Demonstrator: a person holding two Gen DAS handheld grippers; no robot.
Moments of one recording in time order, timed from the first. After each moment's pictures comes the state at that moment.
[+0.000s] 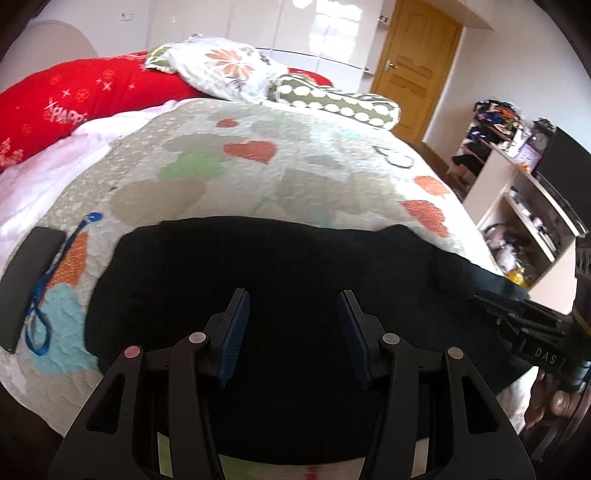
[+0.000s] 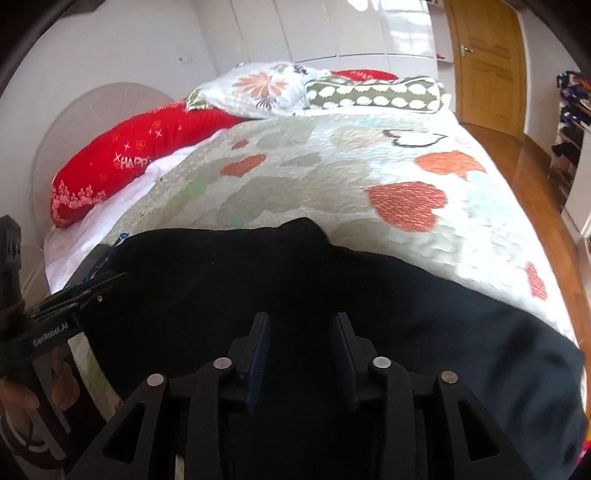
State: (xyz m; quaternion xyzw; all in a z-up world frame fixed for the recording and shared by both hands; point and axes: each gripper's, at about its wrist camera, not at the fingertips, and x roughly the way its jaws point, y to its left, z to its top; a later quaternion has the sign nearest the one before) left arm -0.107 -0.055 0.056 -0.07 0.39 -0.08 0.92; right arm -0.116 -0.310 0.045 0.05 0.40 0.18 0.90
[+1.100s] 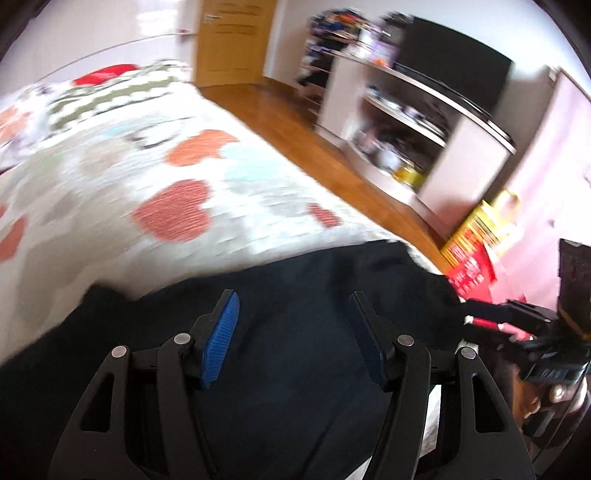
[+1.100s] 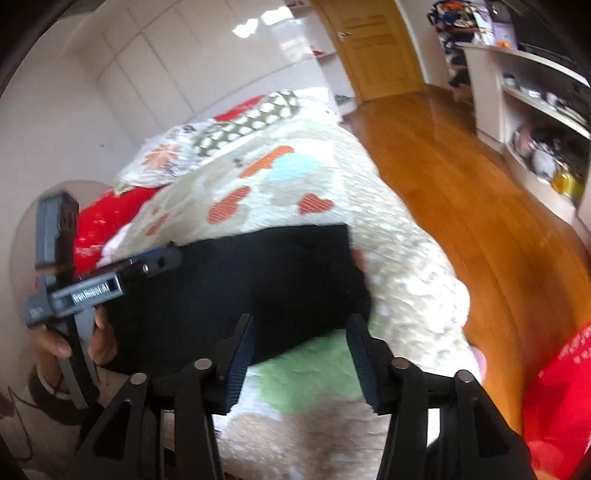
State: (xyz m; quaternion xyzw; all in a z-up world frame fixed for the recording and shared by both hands) left arm -0.062 -0.295 0.068 0.08 0.43 -0.37 0.82; right arm -0.225 -0.499 0.036 0.20 0.39 0.05 0.90
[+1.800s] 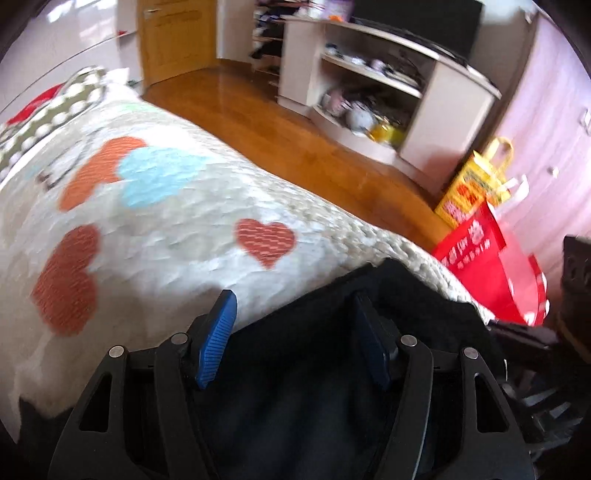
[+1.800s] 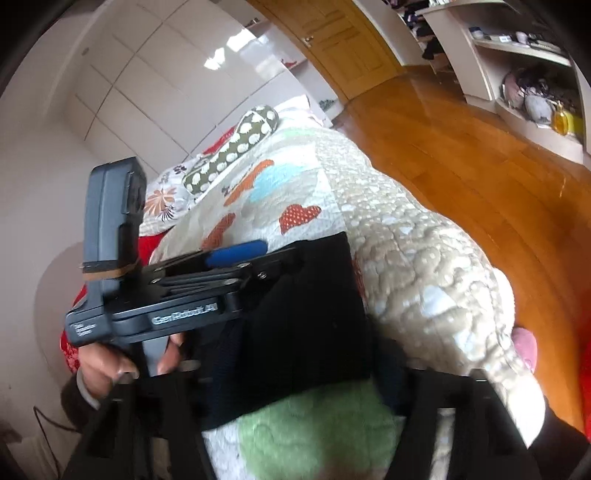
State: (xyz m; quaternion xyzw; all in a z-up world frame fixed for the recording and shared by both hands) left arm -0.028 -0.376 0.035 0.15 0.43 -0.40 0.80; right arm -0.183 -0.518 0.000 0.32 0.33 0.07 0.88
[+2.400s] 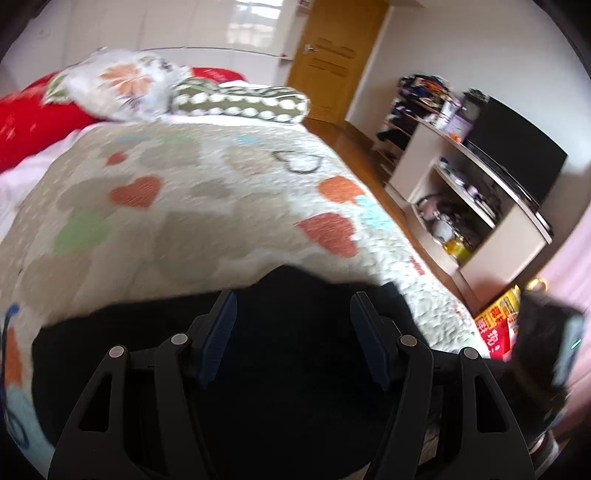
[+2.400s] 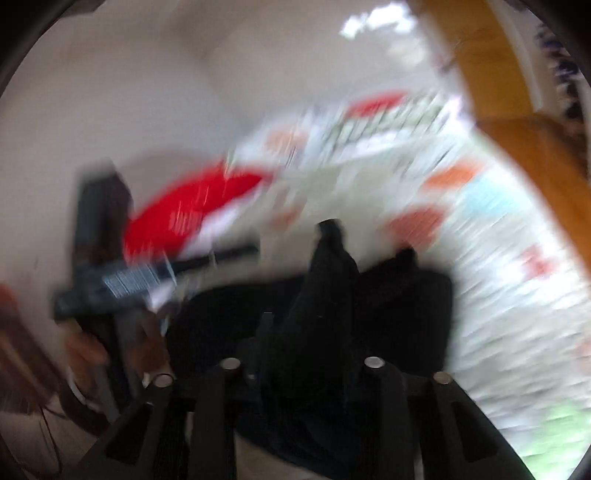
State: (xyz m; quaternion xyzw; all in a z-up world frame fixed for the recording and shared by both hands) left arm -0.062 -0.112 0.100 -0.05 0.40 -0.22 0.89; right arm -0.131 -0.315 0.049 0.15 0.40 0.30 0.85
